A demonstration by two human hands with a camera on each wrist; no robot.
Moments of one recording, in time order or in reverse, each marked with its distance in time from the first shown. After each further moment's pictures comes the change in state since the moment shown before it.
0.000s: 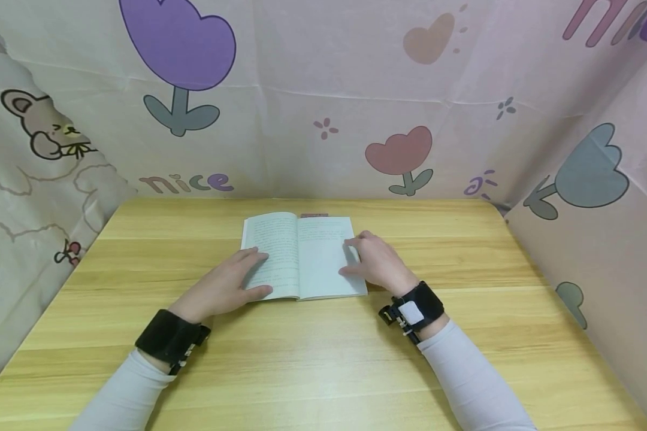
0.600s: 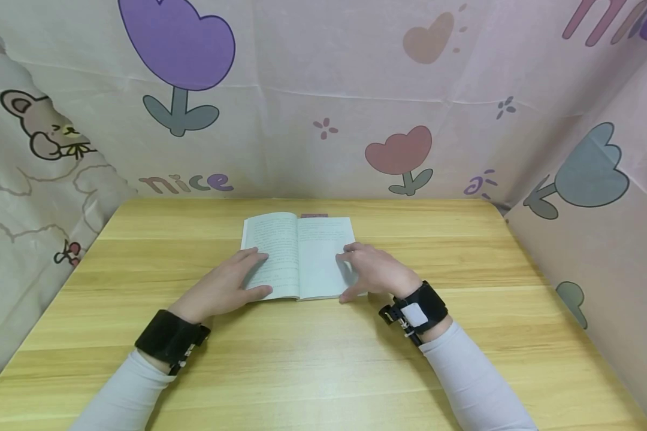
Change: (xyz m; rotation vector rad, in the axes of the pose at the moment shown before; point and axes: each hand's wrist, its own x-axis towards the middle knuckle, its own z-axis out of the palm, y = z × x) left_hand -0.001 0.001 -0.001 0.000 -0.004 0.000; right_hand -0.009 -0.007 -0.007 -0.079 -0.230 -0.129
